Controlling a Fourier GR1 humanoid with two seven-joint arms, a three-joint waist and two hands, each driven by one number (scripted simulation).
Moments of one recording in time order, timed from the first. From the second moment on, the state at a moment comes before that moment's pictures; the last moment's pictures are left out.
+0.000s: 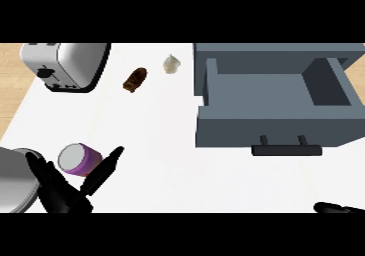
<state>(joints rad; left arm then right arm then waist) 0.16 0.00 -0.20 -1.68 -0.17 1.15 0.13 0.18 -0.11 -0.21 -2.15 -0.13 0.05 0.17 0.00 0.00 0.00</state>
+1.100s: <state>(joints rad) 0.05 0.00 0.03 -1.16 0.60 0.94 -0.63 0.18 -0.10 -0.25 -2.24 -0.14 0.08 0.25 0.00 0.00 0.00</state>
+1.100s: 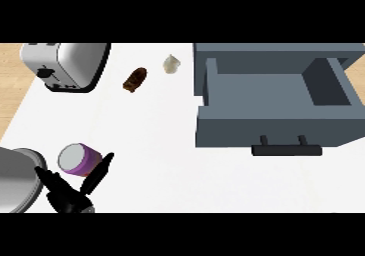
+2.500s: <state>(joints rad) -0.21 0.08 0.19 -0.68 0.66 0.53 -0.81 0.11 -0.11 -0.32 -2.24 -0.14 0.10 0.30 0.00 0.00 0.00</state>
